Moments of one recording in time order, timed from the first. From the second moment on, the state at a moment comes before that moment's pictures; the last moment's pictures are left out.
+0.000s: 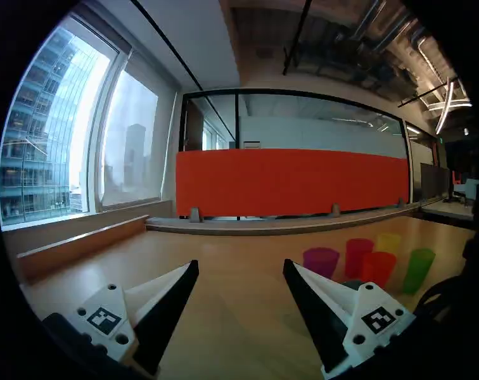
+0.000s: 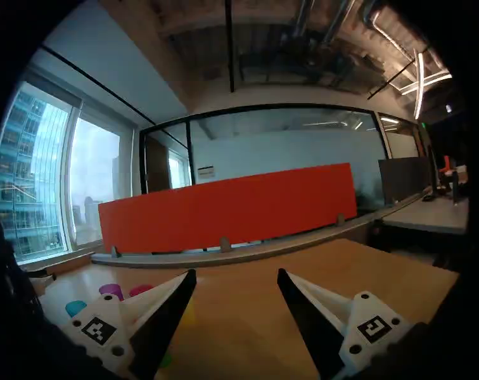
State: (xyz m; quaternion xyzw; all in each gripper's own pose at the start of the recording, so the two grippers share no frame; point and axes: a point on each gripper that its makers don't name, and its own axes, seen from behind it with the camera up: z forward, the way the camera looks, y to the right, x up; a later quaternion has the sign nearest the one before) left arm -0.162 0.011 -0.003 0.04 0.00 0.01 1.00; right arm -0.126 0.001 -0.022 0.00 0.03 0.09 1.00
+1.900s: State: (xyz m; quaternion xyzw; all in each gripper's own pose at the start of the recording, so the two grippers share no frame) left arm -0.166 0.016 -0.004 0.03 0.00 0.01 1.00; right arm -0.152 -0.015 -0.003 -0.01 0.06 -0.01 1.00
